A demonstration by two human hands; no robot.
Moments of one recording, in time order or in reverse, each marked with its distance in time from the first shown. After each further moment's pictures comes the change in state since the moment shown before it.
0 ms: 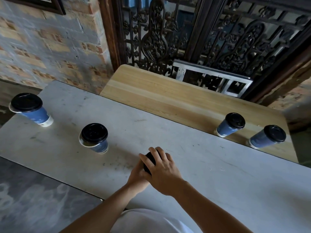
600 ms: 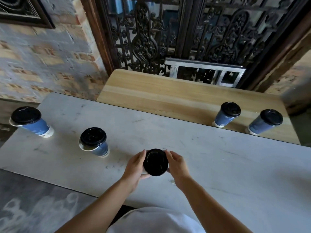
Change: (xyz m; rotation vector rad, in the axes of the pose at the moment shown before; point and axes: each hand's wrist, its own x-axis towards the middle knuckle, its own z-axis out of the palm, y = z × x) left_hand -0.020 0.024 -0.001 0.019 0.101 0.101; right_hand -0.014 0.014 0.010 1.533 0.206 0.870
